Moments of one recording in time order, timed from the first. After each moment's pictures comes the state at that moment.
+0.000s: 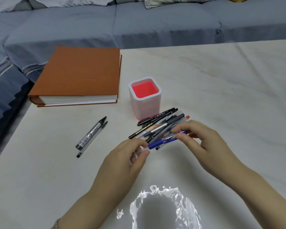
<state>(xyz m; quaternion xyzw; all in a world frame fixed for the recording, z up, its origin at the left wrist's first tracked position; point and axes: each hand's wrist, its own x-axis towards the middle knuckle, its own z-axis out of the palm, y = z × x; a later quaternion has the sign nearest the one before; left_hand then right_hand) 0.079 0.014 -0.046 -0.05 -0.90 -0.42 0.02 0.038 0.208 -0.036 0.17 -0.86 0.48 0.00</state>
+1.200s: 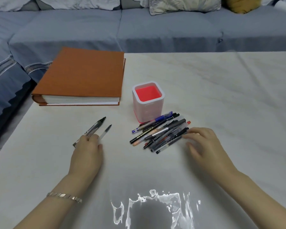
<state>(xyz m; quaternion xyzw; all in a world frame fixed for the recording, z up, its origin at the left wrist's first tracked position) 0.039 -0.064 -0.106 0.15 -0.98 -0.16 0.02 0.018 0.235 -0.097 0.16 -0.95 0.26 0.09</state>
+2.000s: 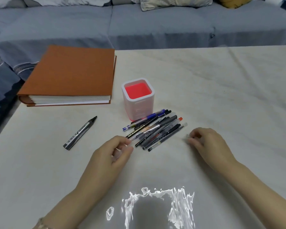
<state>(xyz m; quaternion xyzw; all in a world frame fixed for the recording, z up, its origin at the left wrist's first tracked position) 0.070 0.008 -0.055 0.05 -0.86 -0.51 0.00 0.009 0.265 -0.099 0.04 -0.96 0.26 0.01</state>
